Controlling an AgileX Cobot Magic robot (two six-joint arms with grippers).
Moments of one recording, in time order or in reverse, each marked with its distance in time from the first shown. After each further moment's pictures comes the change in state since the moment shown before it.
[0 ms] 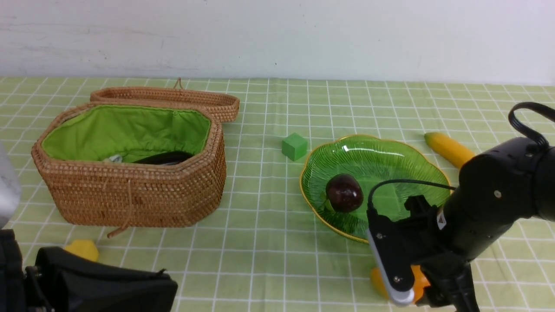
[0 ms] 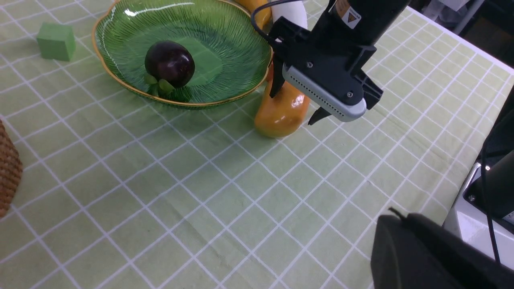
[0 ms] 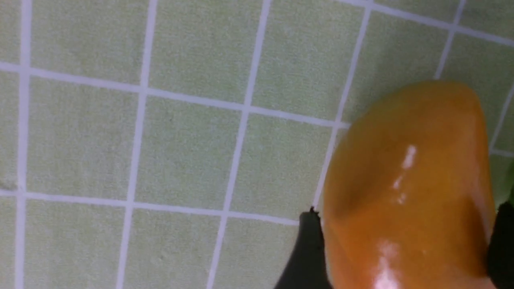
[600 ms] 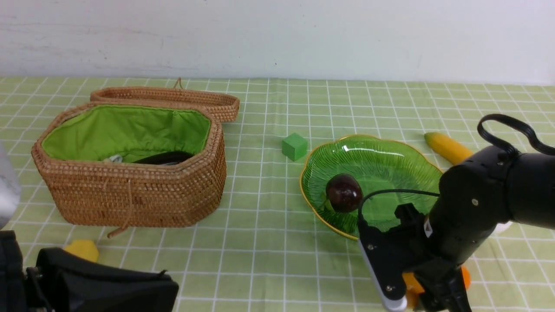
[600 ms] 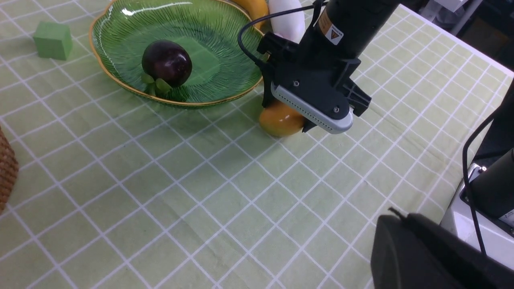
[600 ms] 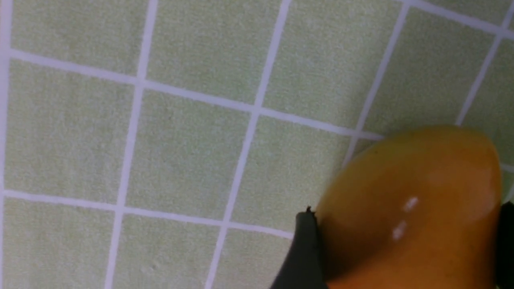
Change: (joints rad) right arm 0.021 0.063 -0.010 -0.049 0.002 0.014; left arm 0.000 0.000 0.000 -0.006 -0.001 0.000
